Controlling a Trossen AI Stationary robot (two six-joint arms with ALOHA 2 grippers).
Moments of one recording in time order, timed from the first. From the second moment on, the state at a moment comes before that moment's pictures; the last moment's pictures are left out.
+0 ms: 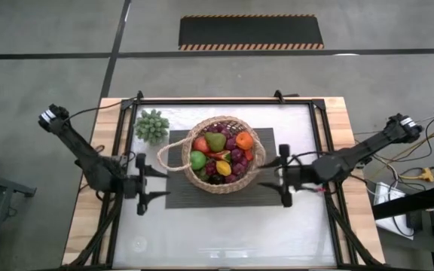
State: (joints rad) left arm -0.77 0.75 0.48 0.28 -0.76 0.45; right arm 0.45 1.02 0.73 0.16 0.42 -0.34
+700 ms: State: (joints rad) left arm -0.72 0.02 0.01 0.41 -0.77 0.56; right arm 0.38 0.41 0.11 0.78 0.34 -0.52
